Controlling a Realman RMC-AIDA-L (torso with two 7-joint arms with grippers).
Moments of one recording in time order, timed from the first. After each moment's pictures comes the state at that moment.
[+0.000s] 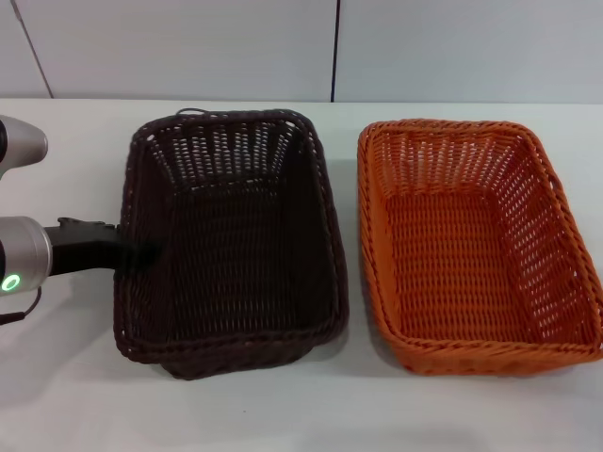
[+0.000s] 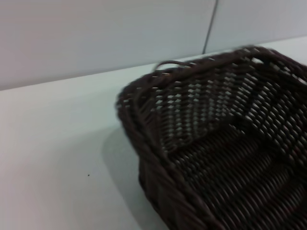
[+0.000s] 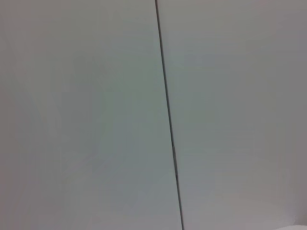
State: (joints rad) left arm -0.14 -2.06 -1.66 -1.48 2.39 -0.92 0.58; right arm 0.23 2.08 -2.30 -0.50 -1.87 1.14 2.95
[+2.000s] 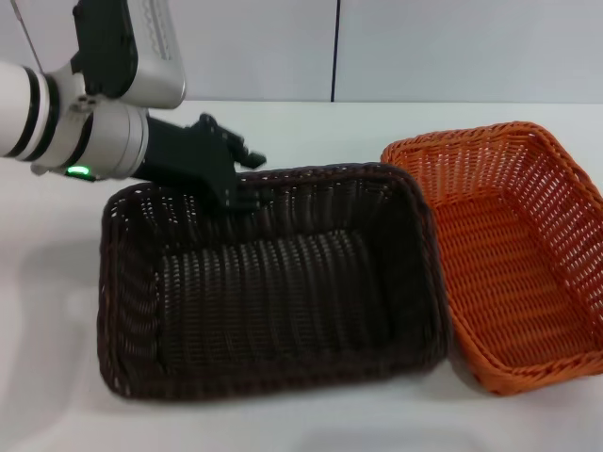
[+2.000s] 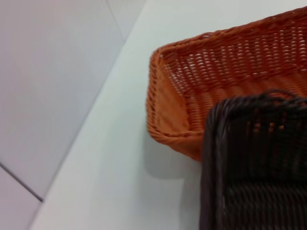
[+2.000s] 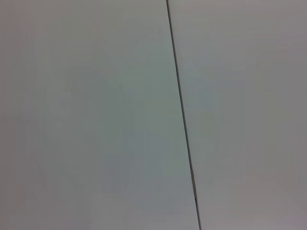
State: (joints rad) left arm -0.63 -2.06 -1.96 -1.23 2.28 -1.33 1.47; right arm 0.21 2.08 -2.35 -0.54 -1.88 1.22 2.94
